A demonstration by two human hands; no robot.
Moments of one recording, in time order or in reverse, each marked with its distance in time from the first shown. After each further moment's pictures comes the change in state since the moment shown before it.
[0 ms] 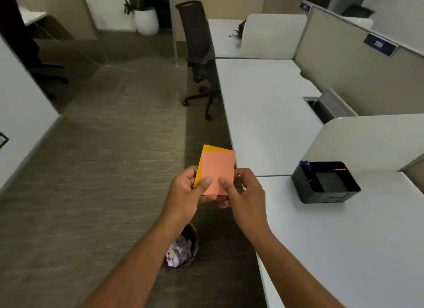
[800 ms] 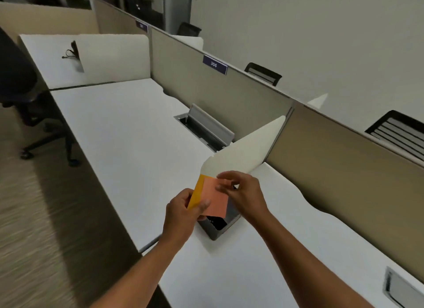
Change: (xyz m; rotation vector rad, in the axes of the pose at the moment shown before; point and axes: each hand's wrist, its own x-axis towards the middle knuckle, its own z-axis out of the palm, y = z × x) left_hand 0.189 -0.018 0.266 0.176 -0.533 0.040; right_hand 0.180 0.032 -0.246 -0.448 0.373 0.134
